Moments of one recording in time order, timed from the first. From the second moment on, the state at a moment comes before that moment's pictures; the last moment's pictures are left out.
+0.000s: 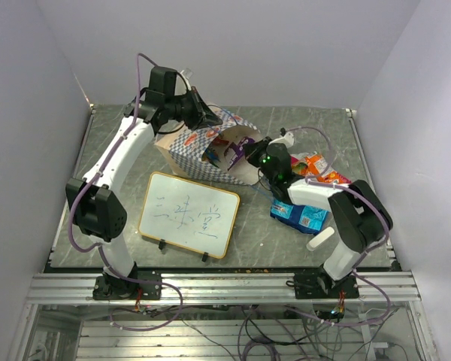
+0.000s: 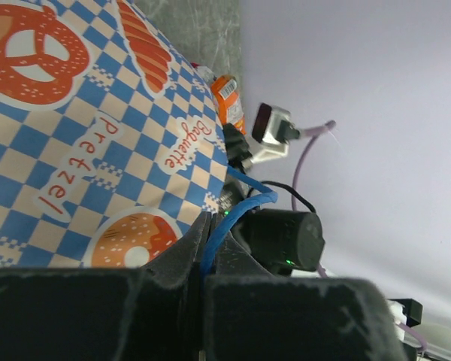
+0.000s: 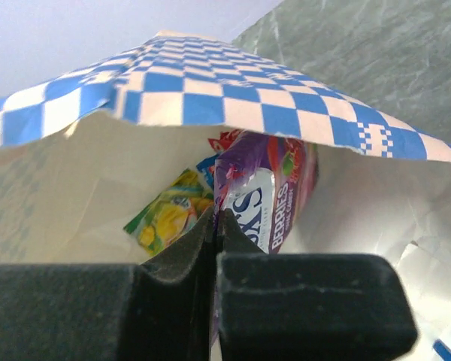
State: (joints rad) left arm -0.36 1.77 1.80 -0.58 0.61 -0.86; right arm 0.55 1.73 0.86 0.67 0.27 0.90
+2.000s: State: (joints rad) left arm -0.30 1.77 1.88 -0.70 0.54 -0.78; right arm 0.44 1.46 1.02 -0.47 0.68 0.35
